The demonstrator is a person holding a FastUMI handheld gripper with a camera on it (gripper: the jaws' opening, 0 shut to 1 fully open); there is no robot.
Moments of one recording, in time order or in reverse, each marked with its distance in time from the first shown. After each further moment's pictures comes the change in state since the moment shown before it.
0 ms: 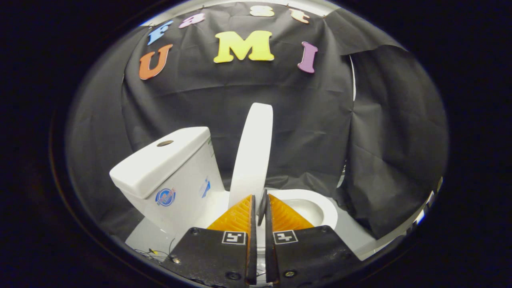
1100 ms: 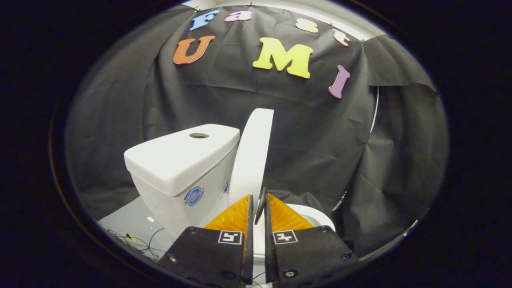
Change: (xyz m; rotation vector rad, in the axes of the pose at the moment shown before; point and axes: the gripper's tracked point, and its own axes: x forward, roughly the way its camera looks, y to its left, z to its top) arm -0.008 0.076 0.003 -0.237 -0.080 0.031
